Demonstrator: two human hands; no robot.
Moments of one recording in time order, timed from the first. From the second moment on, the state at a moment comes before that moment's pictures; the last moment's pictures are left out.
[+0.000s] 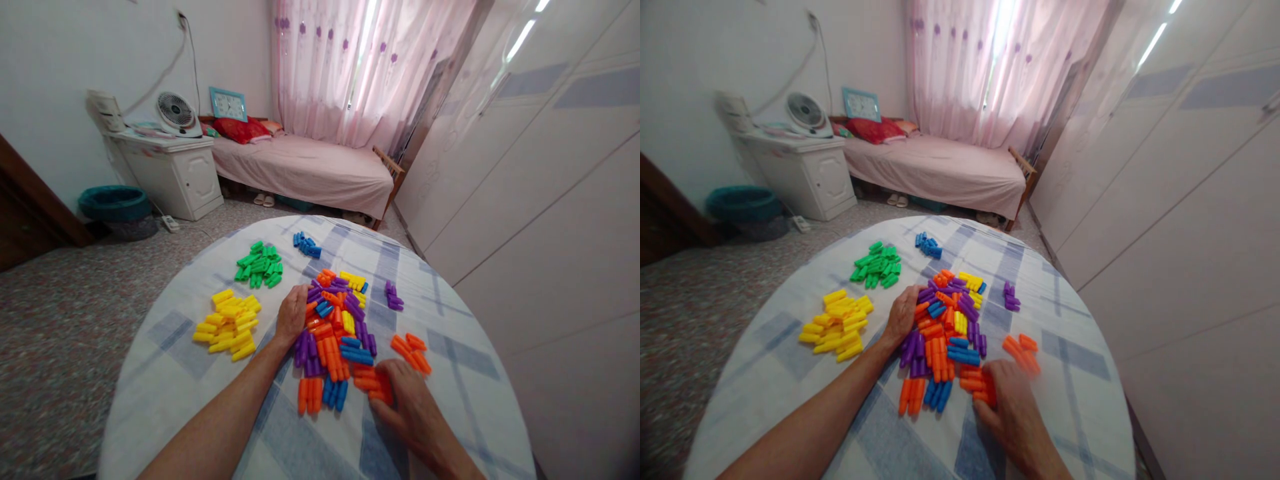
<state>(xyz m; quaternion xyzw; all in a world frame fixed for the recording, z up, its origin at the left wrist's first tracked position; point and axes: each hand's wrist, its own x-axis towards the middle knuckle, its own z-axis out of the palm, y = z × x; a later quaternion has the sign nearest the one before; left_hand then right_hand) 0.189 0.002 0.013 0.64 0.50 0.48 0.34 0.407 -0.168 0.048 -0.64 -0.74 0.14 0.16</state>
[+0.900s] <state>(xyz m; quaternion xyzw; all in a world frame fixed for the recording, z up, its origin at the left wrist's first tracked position) 0.188 -0.002 0.014 0.64 0.49 0.49 0.34 0.482 -0.124 0.011 -0.76 -0.48 0.09 0.42</state>
